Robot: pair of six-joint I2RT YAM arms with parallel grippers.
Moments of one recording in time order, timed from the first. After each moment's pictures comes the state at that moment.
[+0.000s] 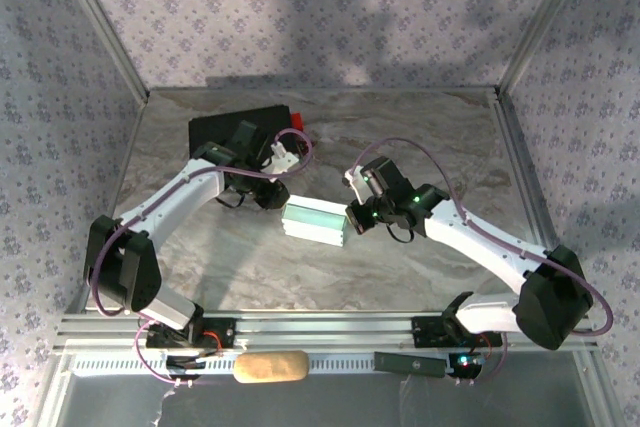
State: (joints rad) left arm -0.50 1.51 1.22 -0.87 0.34 0.24; right arm 0.71 1.28 0.94 -0.57 -0.12 0.13
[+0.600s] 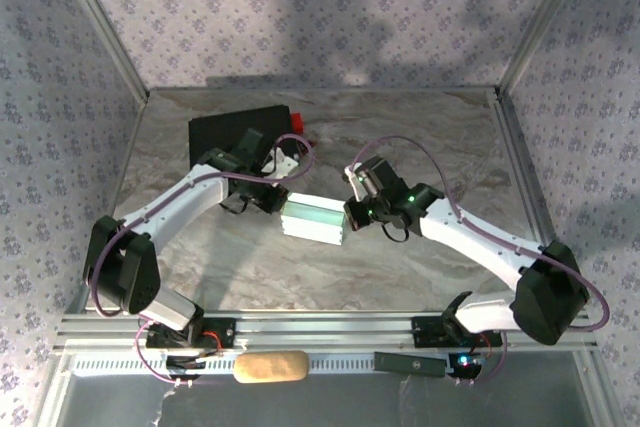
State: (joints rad) left arm -0.56 1.50 1.17 -0.84 0.21 0.08; right arm 0.75 1.31 0.96 -0.55 -0.04 0.26
